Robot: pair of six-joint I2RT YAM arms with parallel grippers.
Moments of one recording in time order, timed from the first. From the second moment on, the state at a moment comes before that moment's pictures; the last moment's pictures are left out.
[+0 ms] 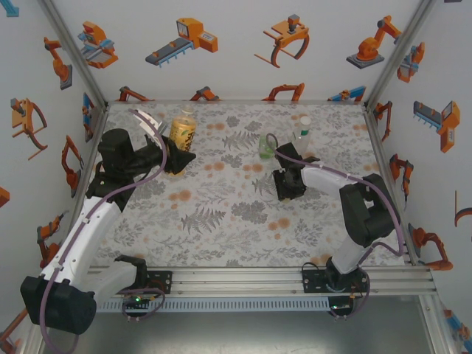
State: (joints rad) left arm -0.27 1.02 0.91 -0.10 0.63 0.01; right arm 0.46 1.69 0.99 -0.54 0.05 0.21
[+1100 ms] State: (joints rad) left arm -0.36 1.09 0.98 -0.25 0.63 0.10; right arm 0.46 1.61 1.02 -0.53 -0.13 0.19
